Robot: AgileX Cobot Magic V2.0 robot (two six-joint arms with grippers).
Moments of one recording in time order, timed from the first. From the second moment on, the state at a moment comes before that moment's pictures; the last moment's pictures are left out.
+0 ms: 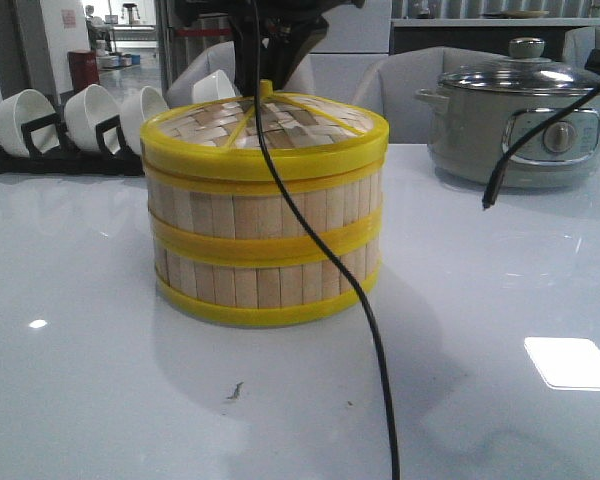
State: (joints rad) left arm -0.11 0.52 -0.52 -0.01 0.53 -0.02; right arm 0.60 2.14 -2.19 -0.08 1.04 0.07
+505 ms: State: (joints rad) left arm -0.11 0.52 -0.52 -0.01 0.53 -0.02; right arm 0.60 2.14 -2.19 -0.09 1.03 0.07
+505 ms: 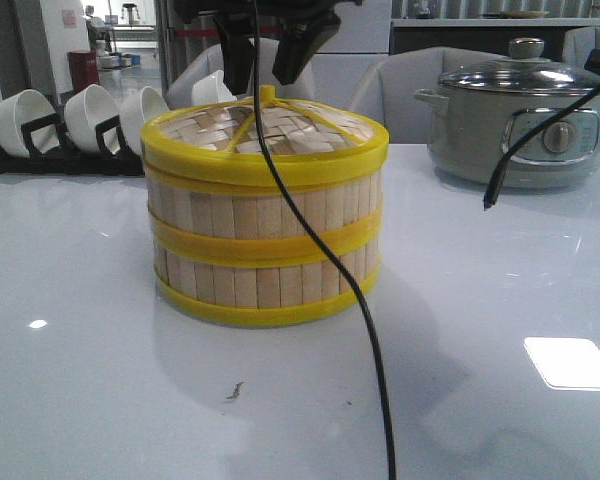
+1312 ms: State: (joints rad) left arm -0.11 0.52 -0.52 -0.01 0.53 -0.02; right arm 0.33 1.35 -1.47 -0.18 0.63 0.07
